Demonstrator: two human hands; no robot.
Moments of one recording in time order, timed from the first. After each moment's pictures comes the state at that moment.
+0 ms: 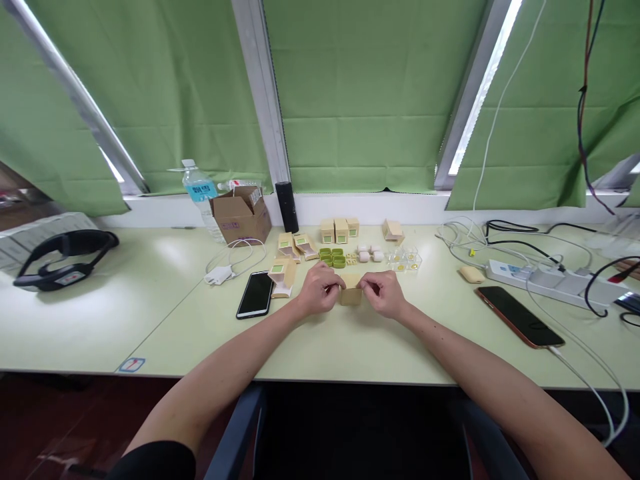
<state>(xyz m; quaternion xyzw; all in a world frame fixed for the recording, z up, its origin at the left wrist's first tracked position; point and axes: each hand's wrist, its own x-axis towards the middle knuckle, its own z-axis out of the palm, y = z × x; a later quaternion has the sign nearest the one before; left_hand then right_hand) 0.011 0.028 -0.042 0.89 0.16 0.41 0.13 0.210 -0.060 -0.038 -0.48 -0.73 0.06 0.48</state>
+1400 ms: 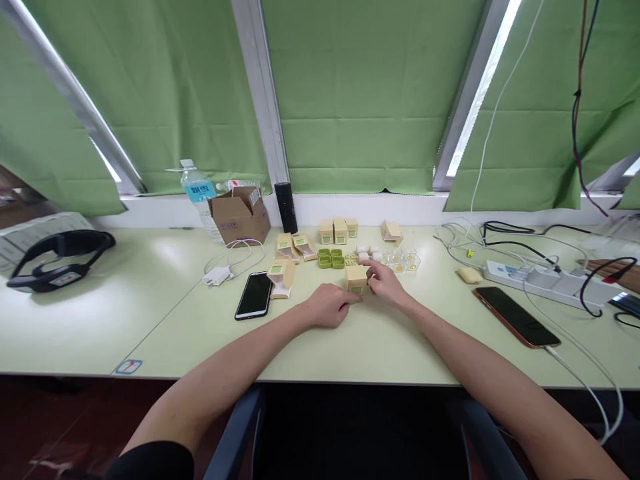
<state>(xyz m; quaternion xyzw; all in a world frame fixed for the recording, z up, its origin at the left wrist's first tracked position) 0.023 0.004 -0.037 0.98 0.20 0.07 0.04 0.242 -0.027 -0.054 -0.63 -0.63 0.23 0.40</state>
